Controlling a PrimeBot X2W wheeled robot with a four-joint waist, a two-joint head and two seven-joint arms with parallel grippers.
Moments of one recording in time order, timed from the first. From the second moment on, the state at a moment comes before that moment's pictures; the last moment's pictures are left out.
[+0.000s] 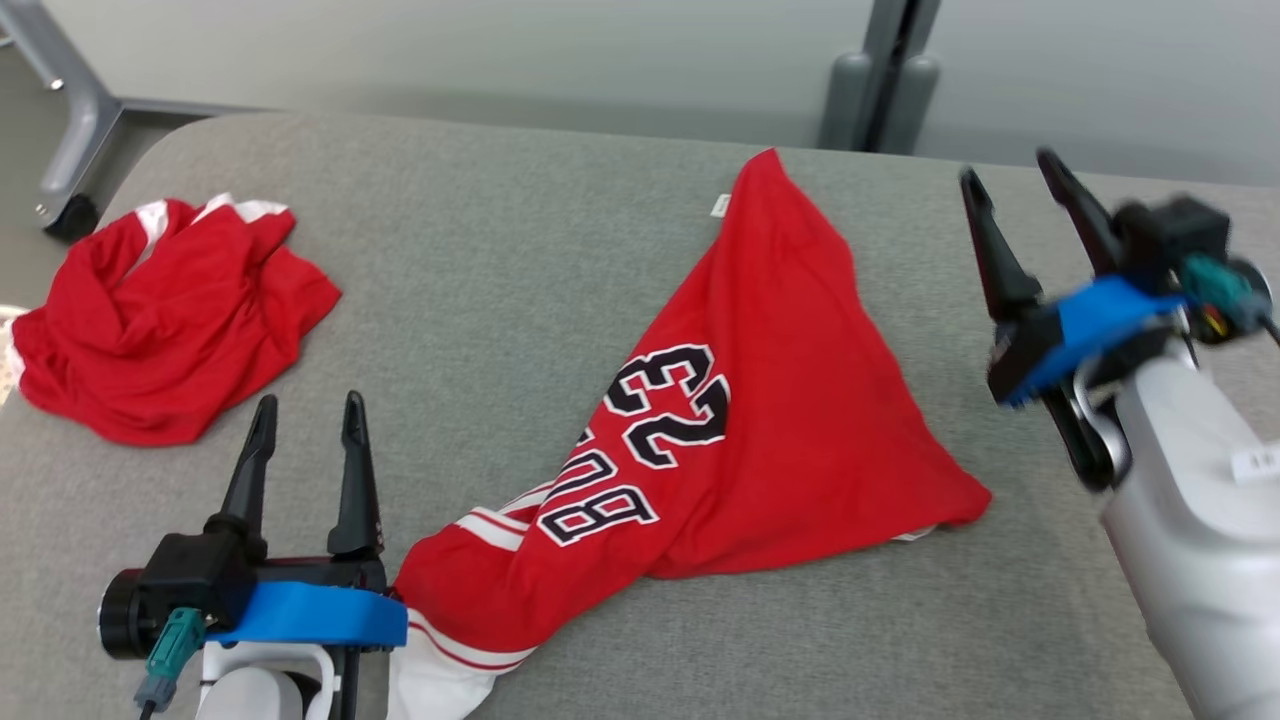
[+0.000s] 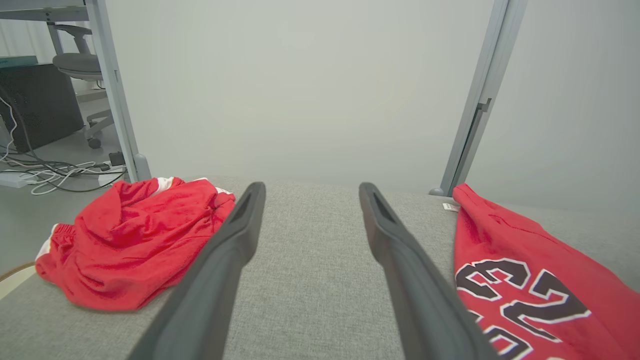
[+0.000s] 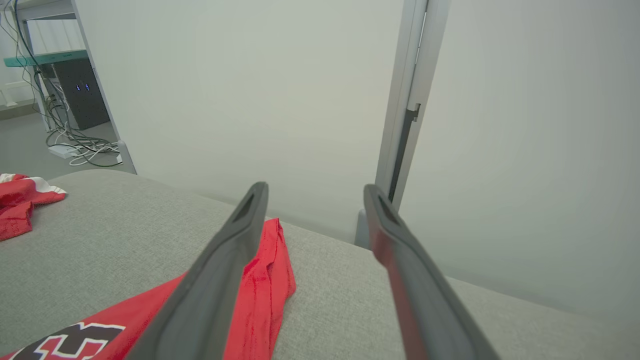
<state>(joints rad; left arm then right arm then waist) -0.13 0.05 0.01 0.19 -0.15 -0.13 -0.26 -0.79 -0.25 0.26 0.78 0.28 0.13 -0.26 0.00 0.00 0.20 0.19</state>
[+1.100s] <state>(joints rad) -0.10 0.05 0.01 0.18 -0.13 -0.13 -0.26 -0.34 -0.13 0.17 0.68 0.25 0.13 -0.26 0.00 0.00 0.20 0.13</state>
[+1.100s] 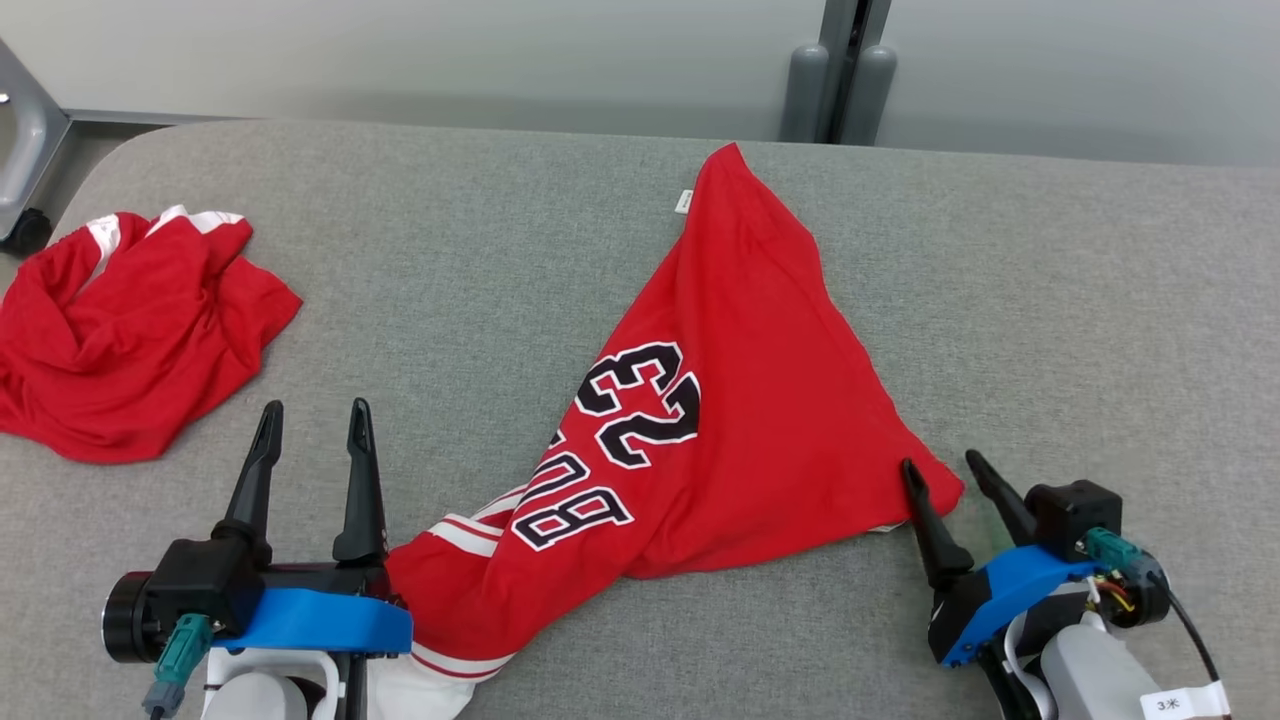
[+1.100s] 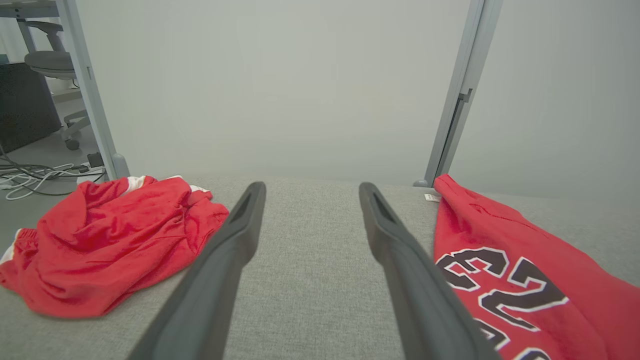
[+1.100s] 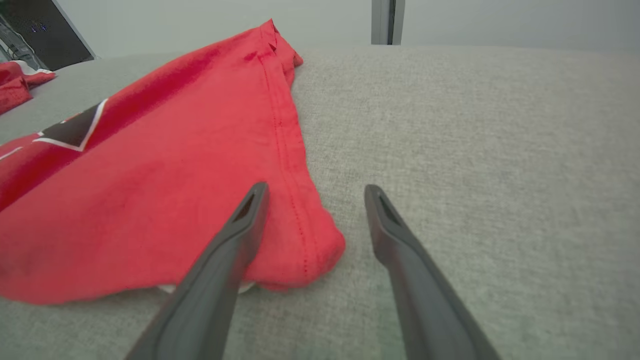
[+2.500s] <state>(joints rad) -0.02 0.05 0.01 0.20 -0.14 -0.13 -0.26 0.03 -0.19 0.03 0.40 0.44 0.13 -0.20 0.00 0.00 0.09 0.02</state>
